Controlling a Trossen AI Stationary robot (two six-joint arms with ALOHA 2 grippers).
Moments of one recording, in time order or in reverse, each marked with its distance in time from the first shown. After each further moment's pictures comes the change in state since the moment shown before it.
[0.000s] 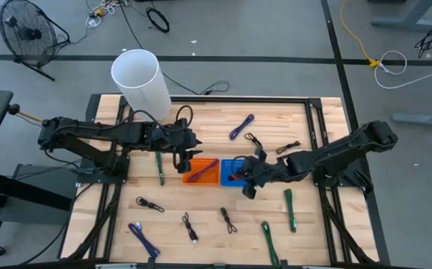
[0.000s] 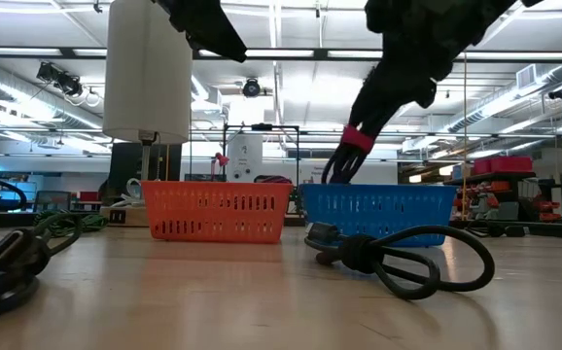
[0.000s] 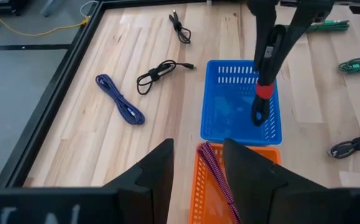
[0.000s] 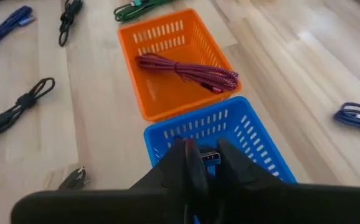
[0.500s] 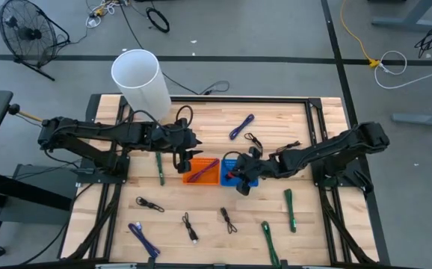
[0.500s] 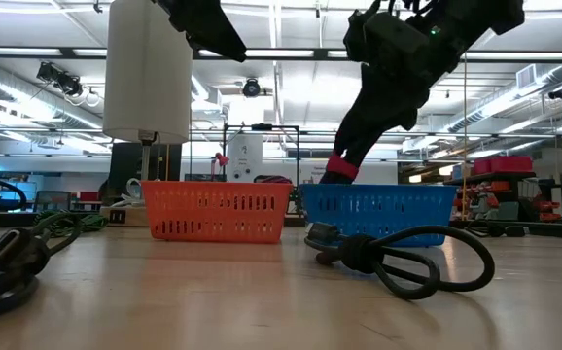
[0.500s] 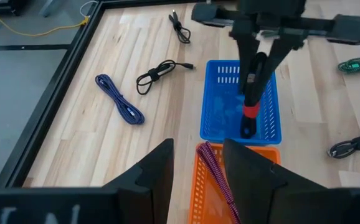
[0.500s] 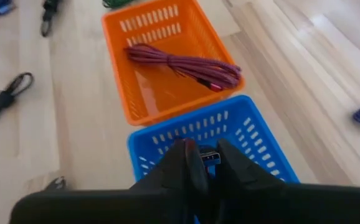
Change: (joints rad) left arm 0.000 0.000 0.000 0.000 0.000 0.000; right arm -0.077 0.094 0.000 0.076 -0.083 -0.037
